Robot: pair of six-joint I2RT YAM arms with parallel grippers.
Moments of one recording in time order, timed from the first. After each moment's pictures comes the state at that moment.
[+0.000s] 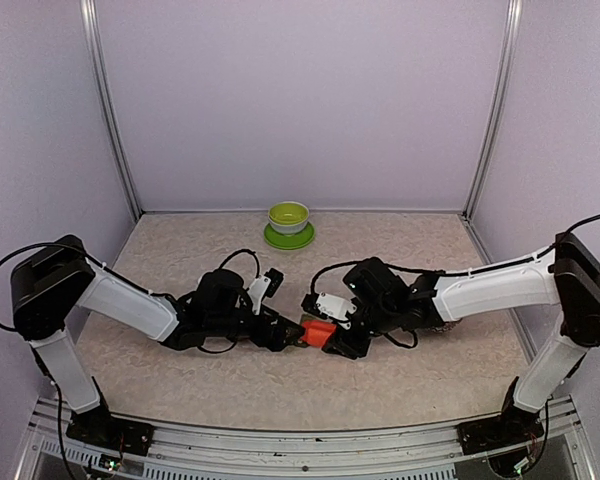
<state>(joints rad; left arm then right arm) -0.86 1.75 0.70 0.53 0.21 -0.30 0.97 1.65 0.93 -0.17 -0.09 -0.23</state>
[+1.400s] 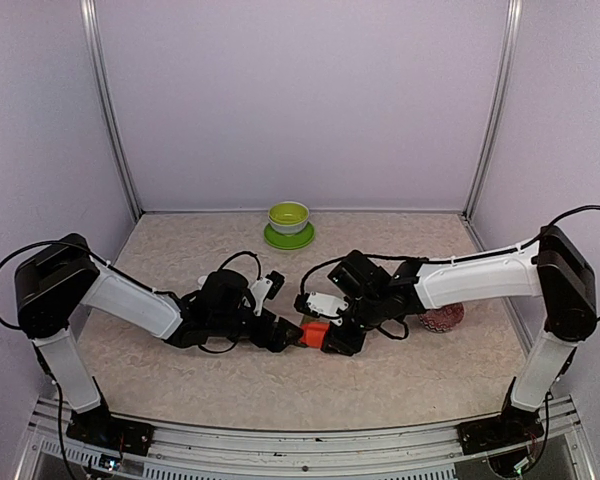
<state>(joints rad) -0.86 1.77 0.72 0.45 0.17 -0.29 0.97 1.75 1.10 -0.37 -0.08 -0.25</state>
